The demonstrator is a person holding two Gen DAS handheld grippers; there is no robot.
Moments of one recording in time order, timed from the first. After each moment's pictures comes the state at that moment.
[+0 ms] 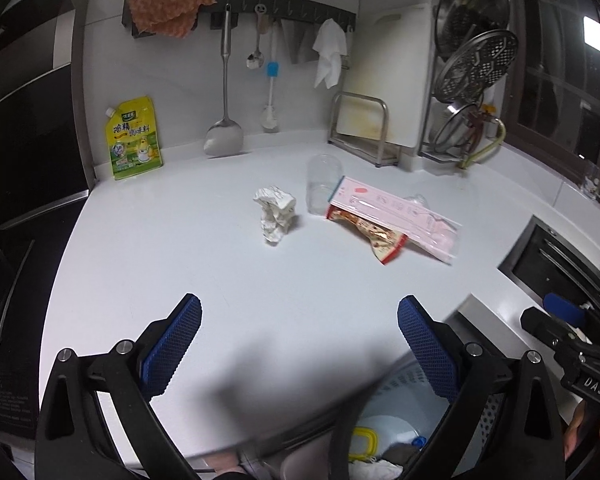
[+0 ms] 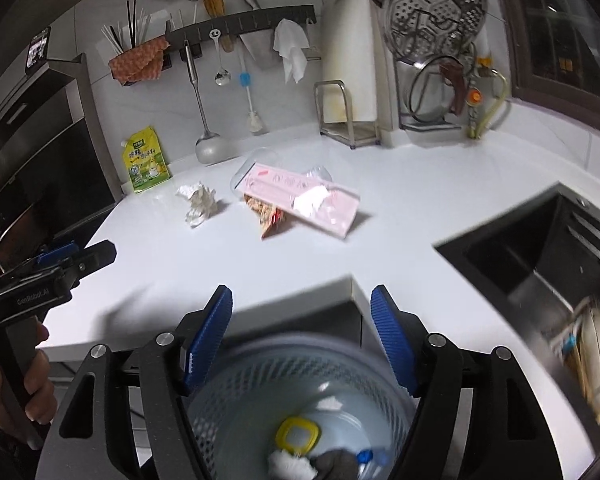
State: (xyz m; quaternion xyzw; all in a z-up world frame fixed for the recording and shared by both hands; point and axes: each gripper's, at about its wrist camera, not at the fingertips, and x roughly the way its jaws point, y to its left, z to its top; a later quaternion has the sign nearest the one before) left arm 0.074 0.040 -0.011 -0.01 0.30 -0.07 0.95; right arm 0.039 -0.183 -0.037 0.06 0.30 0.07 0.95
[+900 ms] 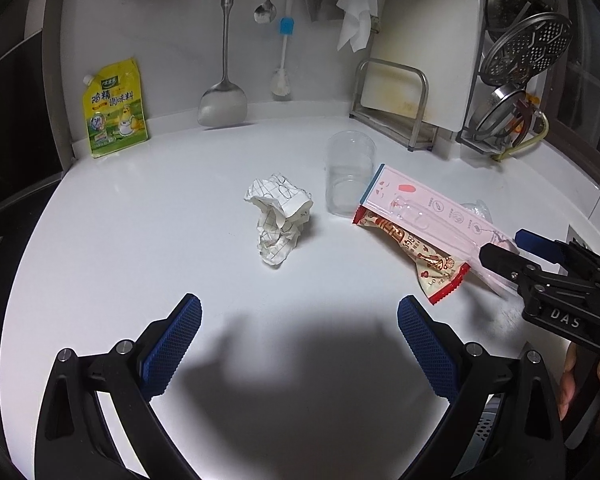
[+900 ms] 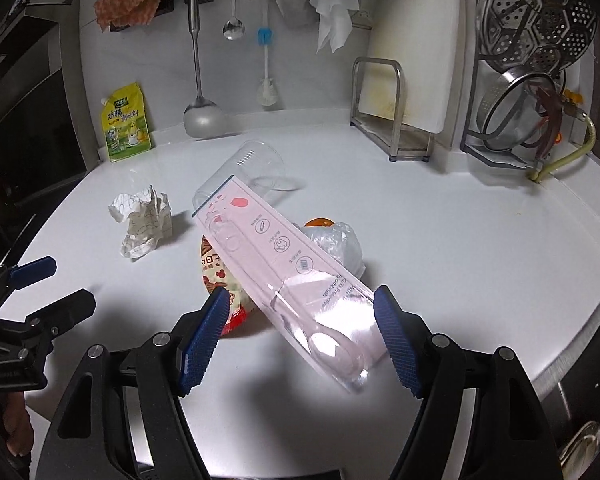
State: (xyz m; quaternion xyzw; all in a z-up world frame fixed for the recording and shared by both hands) left arm 0.176 0.030 -0.045 -0.02 0.35 -0.05 0.93; right arm 0.210 -0.165 -0.052 -0.03 0.35 0.11 0.93
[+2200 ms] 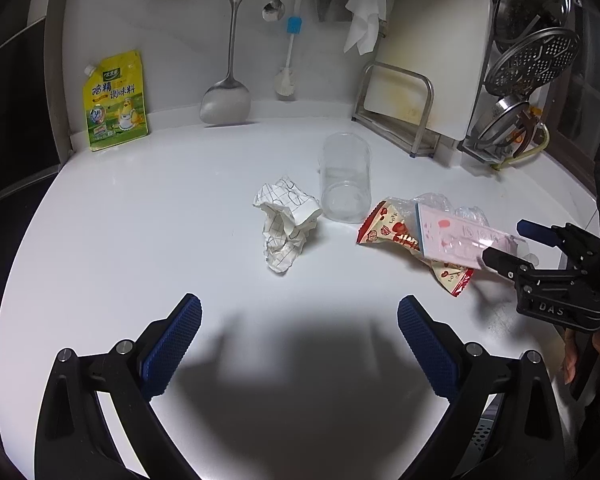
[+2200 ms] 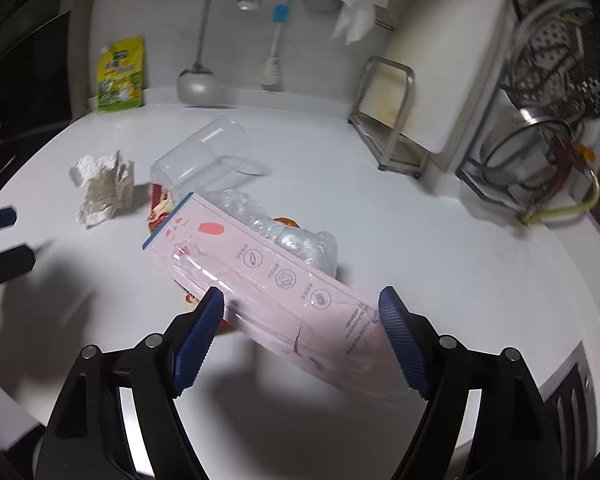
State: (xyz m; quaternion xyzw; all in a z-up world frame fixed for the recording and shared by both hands) left arm 0.181 0.040 -0.044 -0.04 0.35 -0.06 0.93; right arm 0.231 -0.173 -0.046 -0.16 0.36 0.12 0.91
